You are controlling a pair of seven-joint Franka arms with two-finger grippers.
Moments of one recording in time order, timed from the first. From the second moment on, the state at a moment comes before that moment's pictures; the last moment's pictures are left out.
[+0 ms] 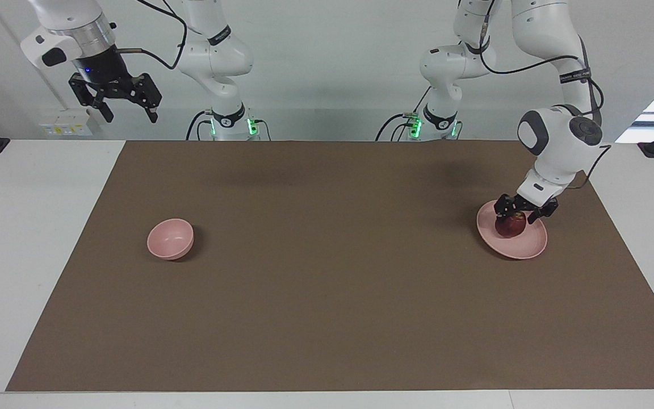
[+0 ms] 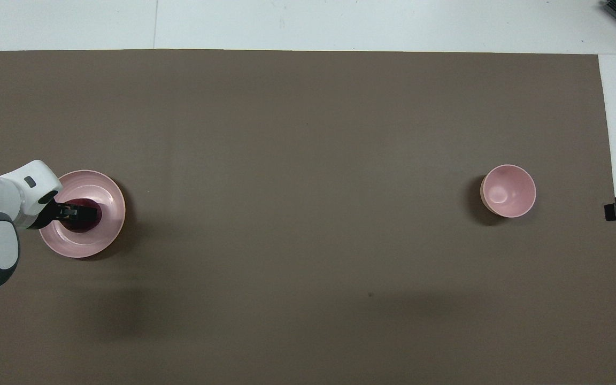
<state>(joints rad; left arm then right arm) 0.08 0.06 0.02 -2.25 -0.02 2.34 0.24 0.00 -0.14 -0.08 -1.60 -0.01 1.45 -0.05</state>
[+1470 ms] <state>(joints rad) 0.03 -0.14 -0.12 -2.16 -0.68 1.98 0.16 0.02 -0.13 -0.06 -1.67 0.09 1.55 -0.04</state>
